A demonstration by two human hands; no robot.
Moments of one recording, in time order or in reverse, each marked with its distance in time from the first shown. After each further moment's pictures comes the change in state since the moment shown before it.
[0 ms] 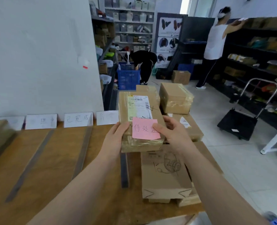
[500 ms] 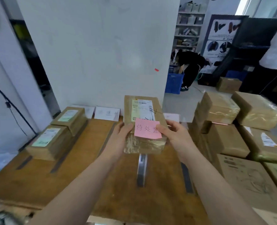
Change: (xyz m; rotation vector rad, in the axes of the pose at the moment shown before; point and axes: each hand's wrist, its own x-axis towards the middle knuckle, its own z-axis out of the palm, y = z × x) left_hand -0.044 0.016 -0.266 0.035 0.184 0.008; right_hand -0.018 -0.014 0.268 0.037 -0.230 0.069
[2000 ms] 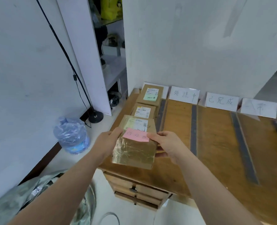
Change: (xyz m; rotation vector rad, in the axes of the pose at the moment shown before) left_hand -0.018 -0.079 -0.499 0.372 0.275 -0.318; right_hand -0.018 0.064 0.483 -0.157 -0.281 0.433
